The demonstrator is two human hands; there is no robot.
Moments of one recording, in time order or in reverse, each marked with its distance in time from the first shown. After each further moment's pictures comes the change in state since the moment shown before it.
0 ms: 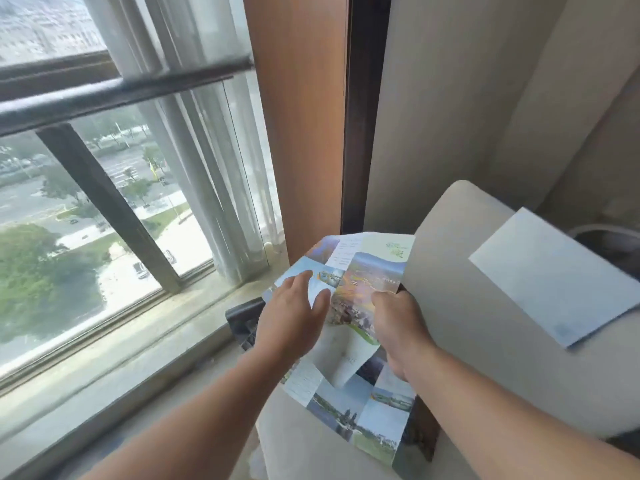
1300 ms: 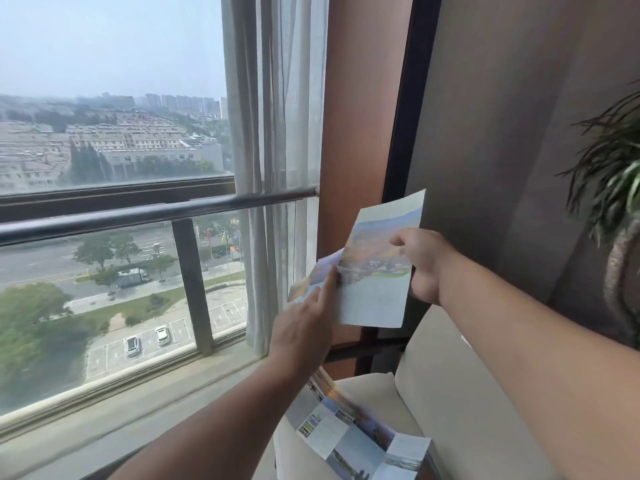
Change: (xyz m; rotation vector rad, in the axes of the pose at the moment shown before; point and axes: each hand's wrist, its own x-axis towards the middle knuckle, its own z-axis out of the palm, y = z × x) left_hand -0.160 0.043 -0.181 0.313 0.450 0.334; right_hand -0.223 -0.208 -0.034 0.095 -0.178 -0.227
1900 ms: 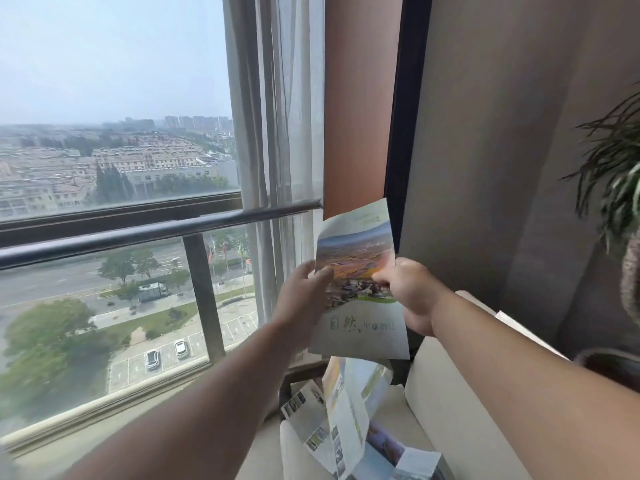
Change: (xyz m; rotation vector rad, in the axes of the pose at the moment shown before) left_hand 0.041 0.036 -0.055 -1.268 -0.114 -0.639; right_hand -0.002 0.028 -0.013 -0.126 -0.204 -0.087
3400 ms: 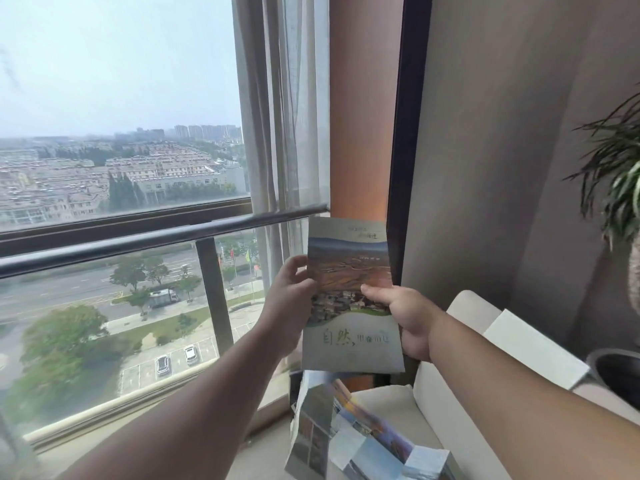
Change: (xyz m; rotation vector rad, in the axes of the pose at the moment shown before) left_hand -0.030 0.005 -0.027 -0.216 -0.075 0.126; right_hand -0.035 0.025 0.007 0.269 -0.245 0.213
